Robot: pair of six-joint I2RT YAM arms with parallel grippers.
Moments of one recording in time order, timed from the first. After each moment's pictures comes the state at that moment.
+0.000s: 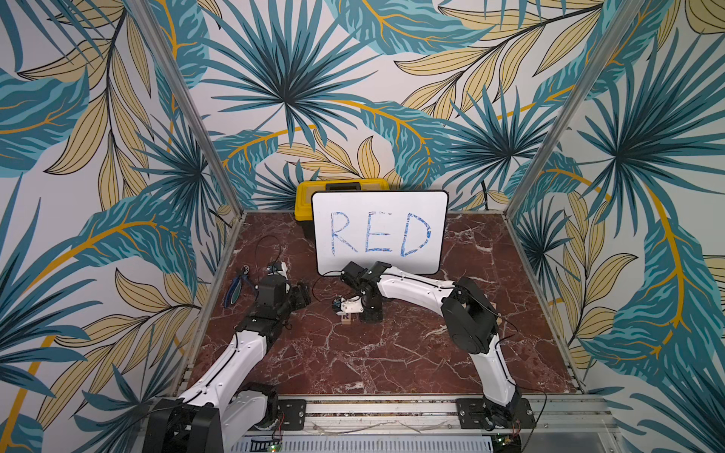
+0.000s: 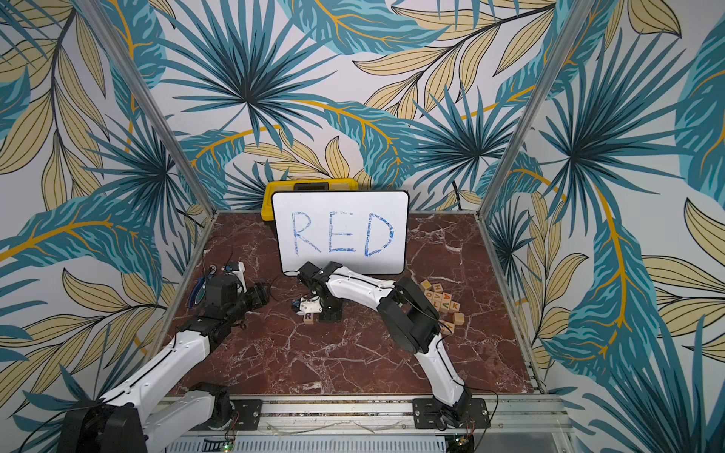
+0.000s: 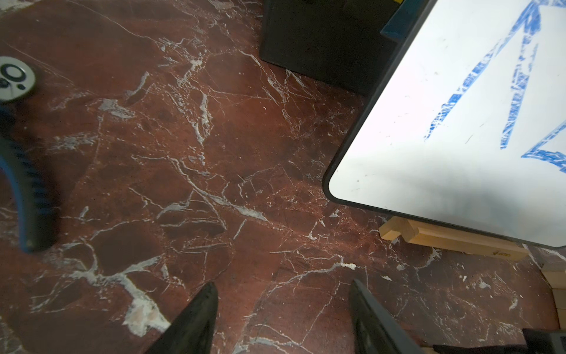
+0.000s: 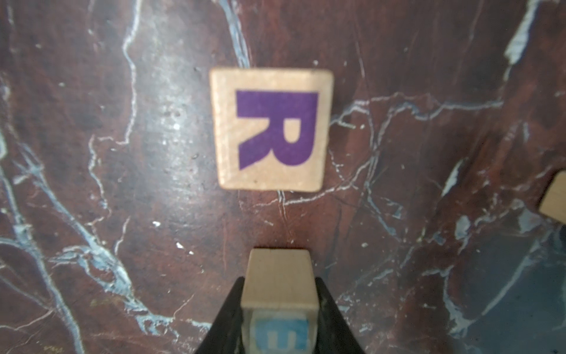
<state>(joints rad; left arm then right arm) -0.13 1.03 0.49 -0.07 0.03 -0.46 0.87 2.17 1.70 -1.01 0.02 -0.69</state>
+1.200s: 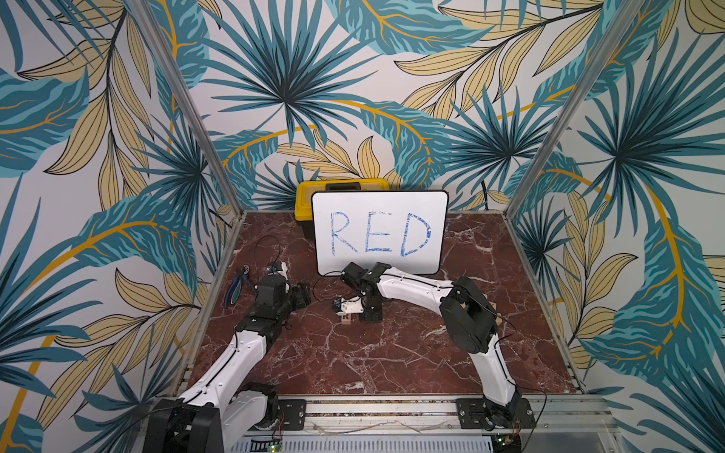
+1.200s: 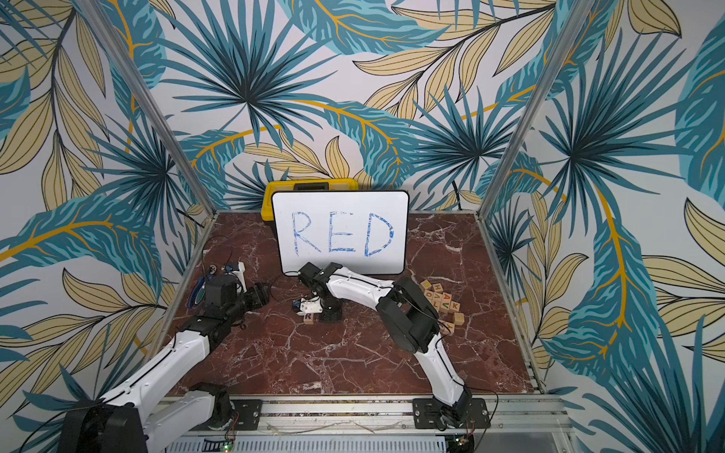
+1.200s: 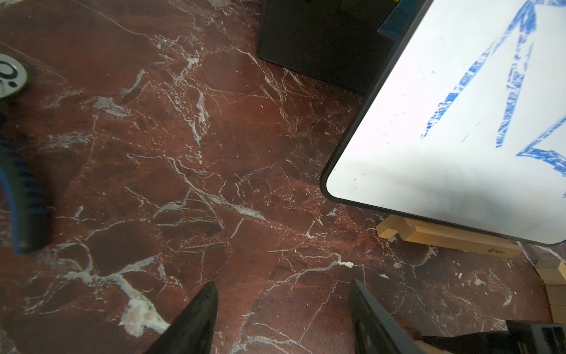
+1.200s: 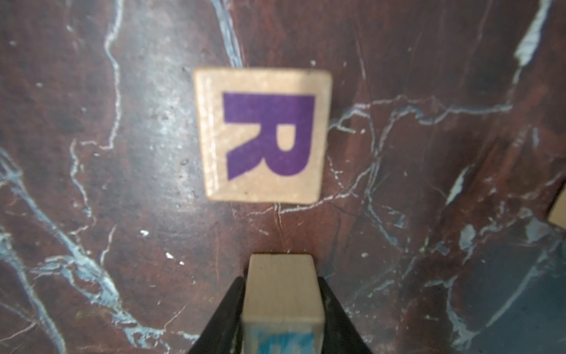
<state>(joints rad) -0.13 1.03 0.49 -0.07 0.05 -0.46 0.86 2.18 1.69 -0.98 0.02 -0.70</state>
